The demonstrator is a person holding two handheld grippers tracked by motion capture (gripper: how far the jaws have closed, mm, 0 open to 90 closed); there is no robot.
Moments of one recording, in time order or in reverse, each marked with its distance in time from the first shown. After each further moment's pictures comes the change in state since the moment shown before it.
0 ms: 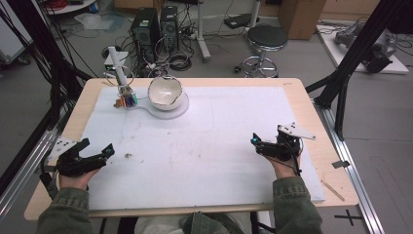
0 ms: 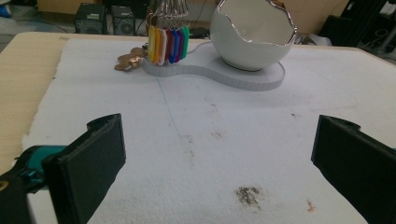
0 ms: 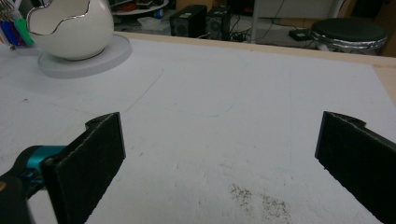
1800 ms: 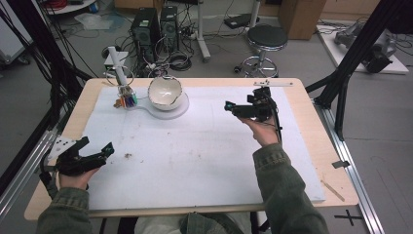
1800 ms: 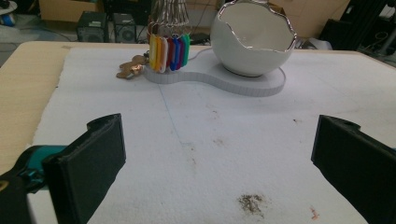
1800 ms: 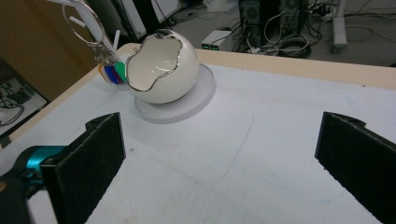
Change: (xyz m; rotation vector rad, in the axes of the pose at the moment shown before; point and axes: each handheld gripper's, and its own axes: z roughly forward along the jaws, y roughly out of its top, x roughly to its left) left arm 0.001 0.002 0.001 -0.016 0.005 0.017; right arm 0.039 0.111 0.054 0.135 0.289 0.107
